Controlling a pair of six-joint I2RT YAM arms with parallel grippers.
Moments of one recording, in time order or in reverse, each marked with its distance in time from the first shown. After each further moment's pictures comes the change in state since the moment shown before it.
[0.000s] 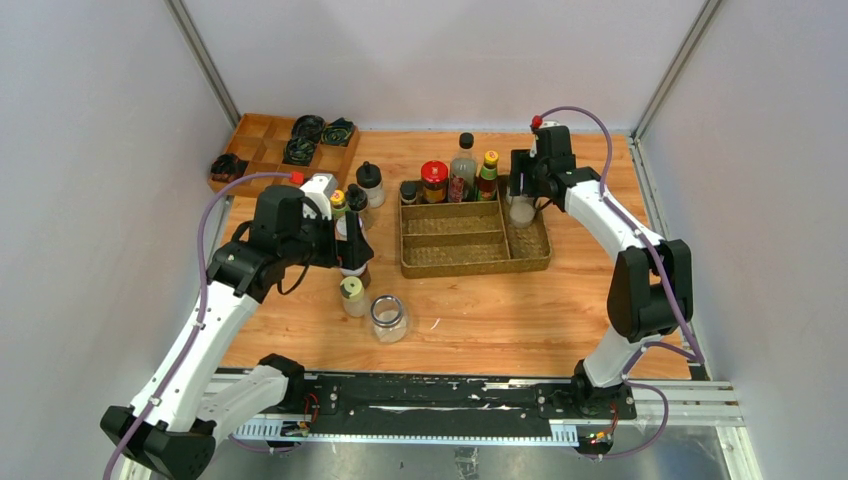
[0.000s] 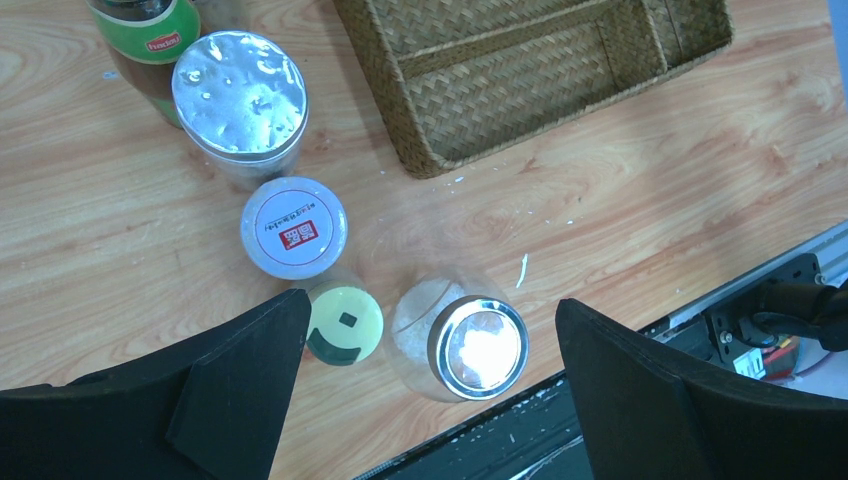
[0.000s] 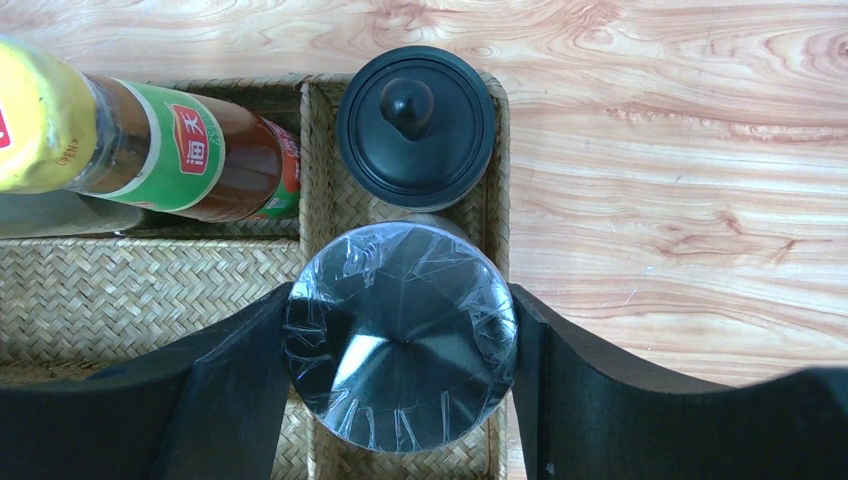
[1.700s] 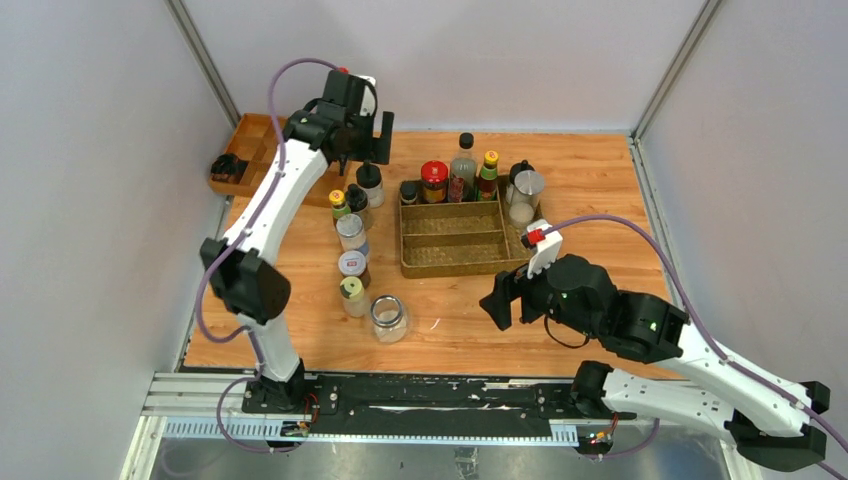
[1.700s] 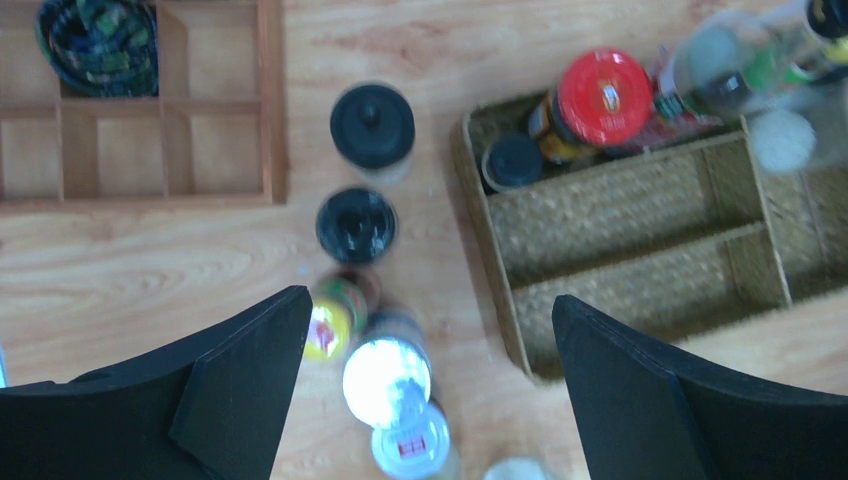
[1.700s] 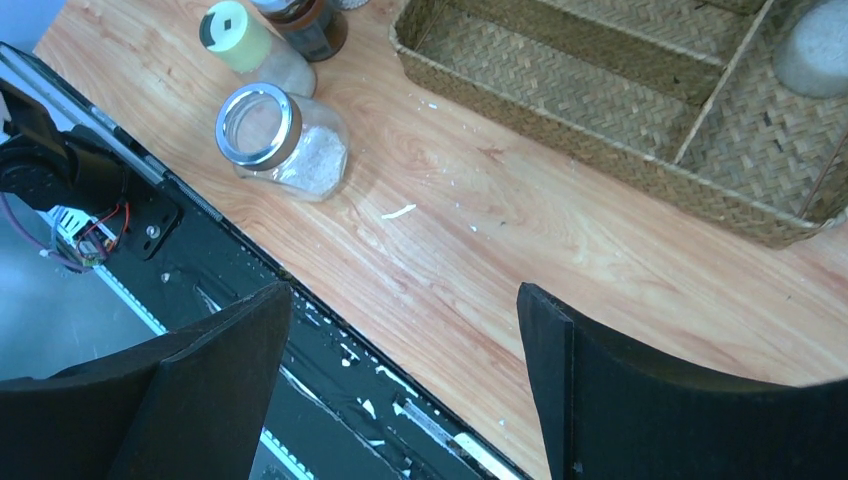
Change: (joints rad) left arm 0.000 0.802 0.860 -0.111 -0.348 0.132; right arm 0.834 -0.967 -0.380 -0.390 0.156 0.284
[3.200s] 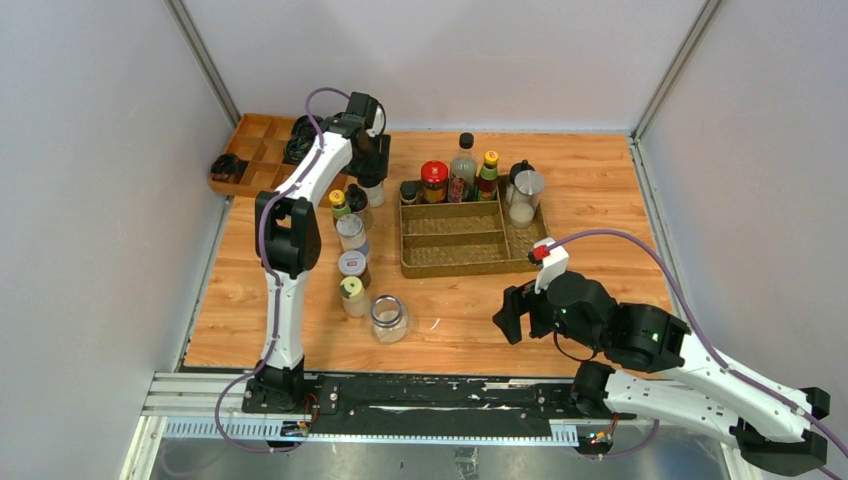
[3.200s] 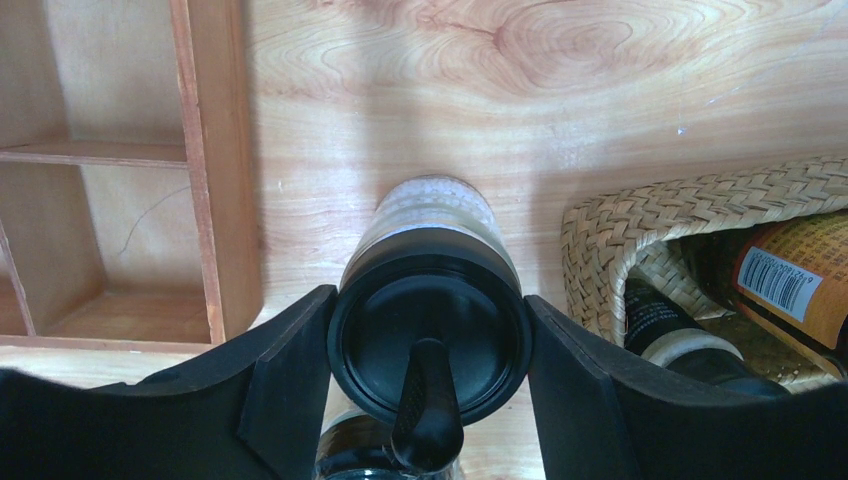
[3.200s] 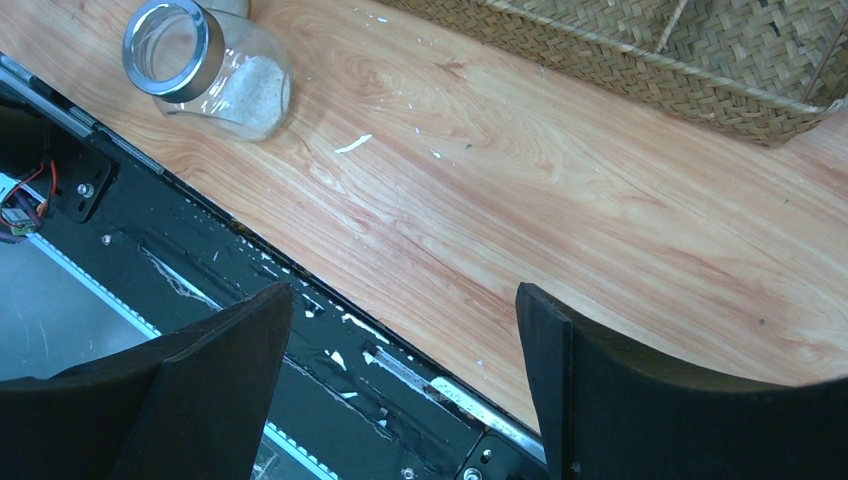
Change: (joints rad) left arm 0.100 0.525 0.193 0.042 0.050 -0.002; right arm 0.026 -0.090 -0.116 -0.110 0.038 0.085
